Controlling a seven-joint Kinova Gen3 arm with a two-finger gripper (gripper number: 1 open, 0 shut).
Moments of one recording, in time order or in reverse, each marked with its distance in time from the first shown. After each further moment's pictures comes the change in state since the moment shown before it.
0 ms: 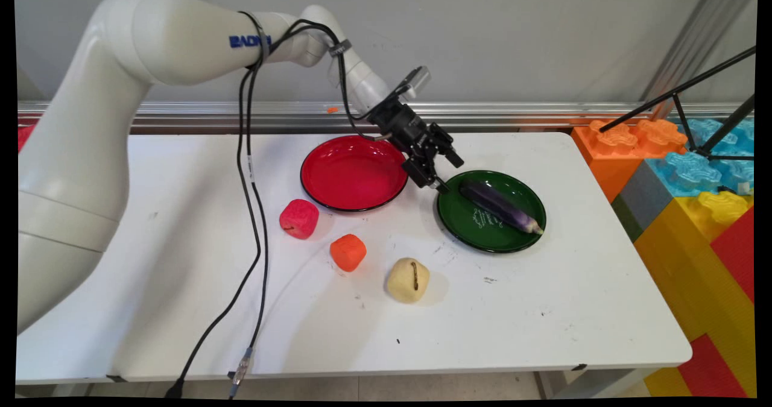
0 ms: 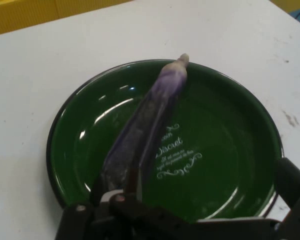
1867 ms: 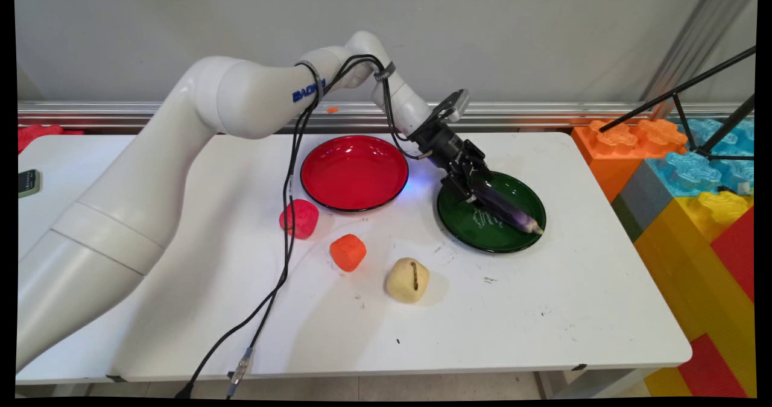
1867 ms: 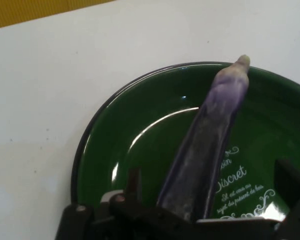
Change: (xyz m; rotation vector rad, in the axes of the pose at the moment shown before) arm 0.000 -0.046 0.080 0.002 -0.013 -0.018
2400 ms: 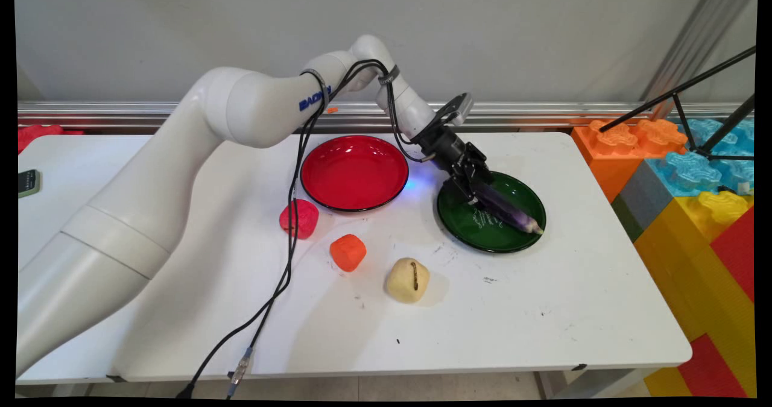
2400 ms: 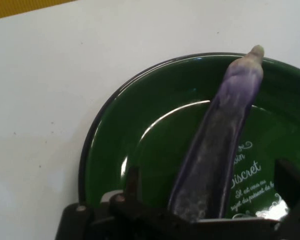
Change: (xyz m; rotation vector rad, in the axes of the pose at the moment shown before) arm -0.004 -0.007 0.009 0.005 -0.015 -0.002
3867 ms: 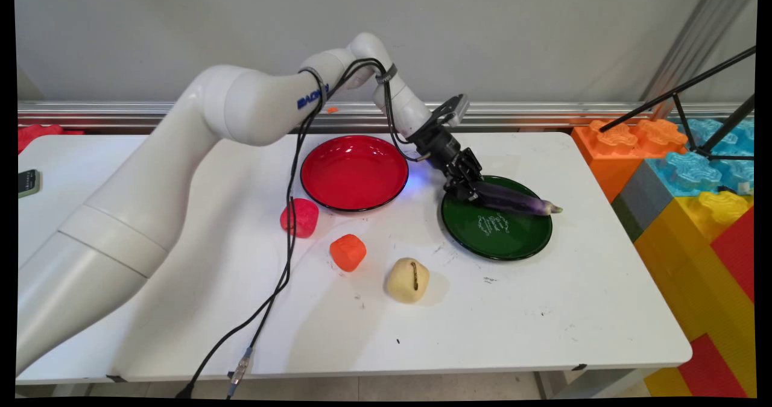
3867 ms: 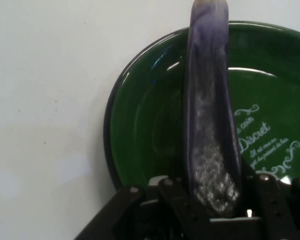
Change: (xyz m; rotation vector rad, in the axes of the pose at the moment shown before) arm -0.003 0.001 -0.008 0.009 -0.039 0.001
